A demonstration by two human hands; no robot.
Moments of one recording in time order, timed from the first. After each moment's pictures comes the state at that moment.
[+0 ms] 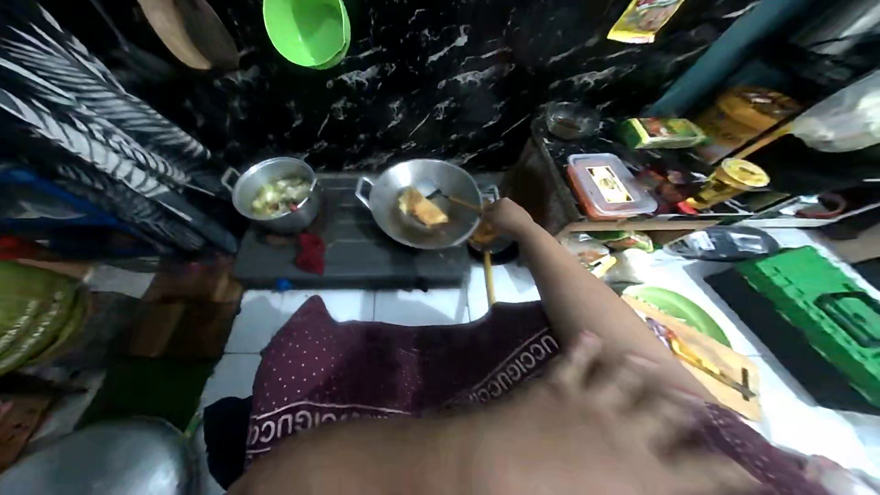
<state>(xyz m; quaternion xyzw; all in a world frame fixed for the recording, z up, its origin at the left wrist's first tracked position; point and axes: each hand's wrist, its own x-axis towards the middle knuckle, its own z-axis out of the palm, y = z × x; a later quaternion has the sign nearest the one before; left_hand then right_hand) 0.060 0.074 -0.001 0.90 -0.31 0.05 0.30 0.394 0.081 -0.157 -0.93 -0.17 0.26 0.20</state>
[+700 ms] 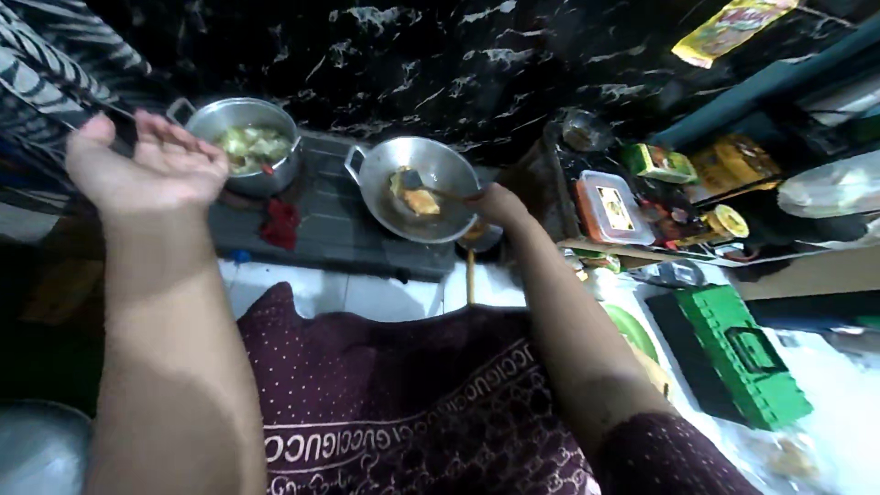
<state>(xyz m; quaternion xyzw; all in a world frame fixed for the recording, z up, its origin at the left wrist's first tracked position) 0.092 0.428 -0.063 0.12 0.31 0.49 0.81 0.392 0.141 -0.129 -0.94 -0.22 0.26 0.07</state>
